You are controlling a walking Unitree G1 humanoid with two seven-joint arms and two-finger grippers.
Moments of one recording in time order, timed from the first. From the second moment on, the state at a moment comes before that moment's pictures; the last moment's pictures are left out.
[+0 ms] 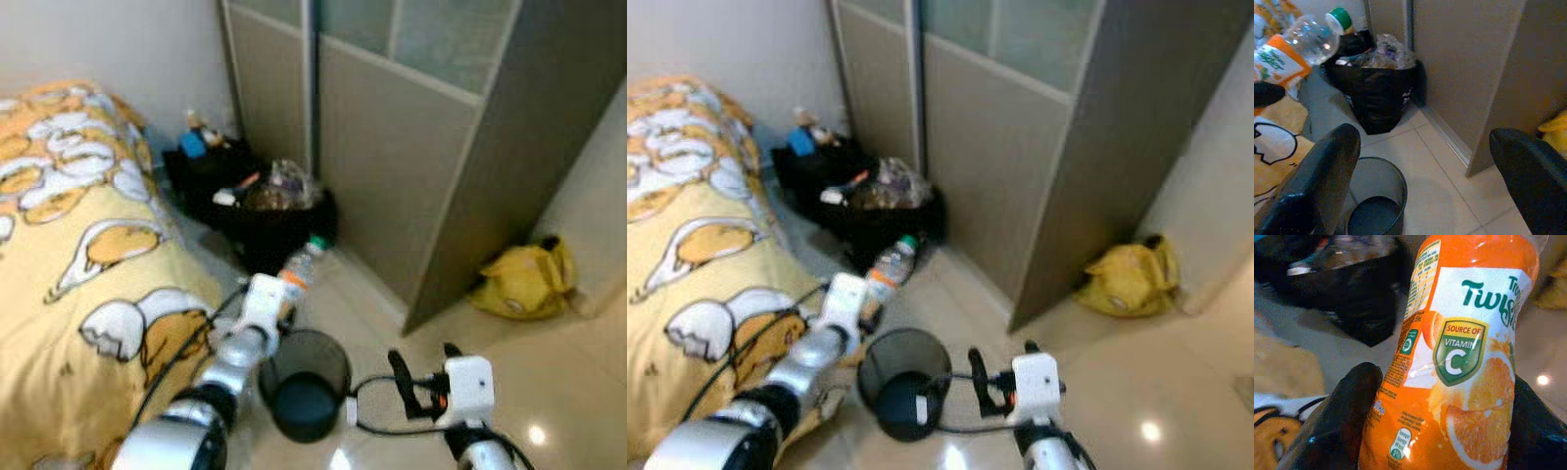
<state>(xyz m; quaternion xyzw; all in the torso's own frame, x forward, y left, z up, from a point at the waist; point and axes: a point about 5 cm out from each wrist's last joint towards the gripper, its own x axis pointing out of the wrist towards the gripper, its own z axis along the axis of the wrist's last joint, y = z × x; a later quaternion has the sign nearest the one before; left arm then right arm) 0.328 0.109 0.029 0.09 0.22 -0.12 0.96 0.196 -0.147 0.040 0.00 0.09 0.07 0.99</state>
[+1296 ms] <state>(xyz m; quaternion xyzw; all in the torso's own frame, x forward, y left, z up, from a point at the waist) 0.334 0.085 0.036 0.18 0.23 -0.16 0.94 0.161 -0.136 0.043 -0.01 0.12 0.12 0.98</state>
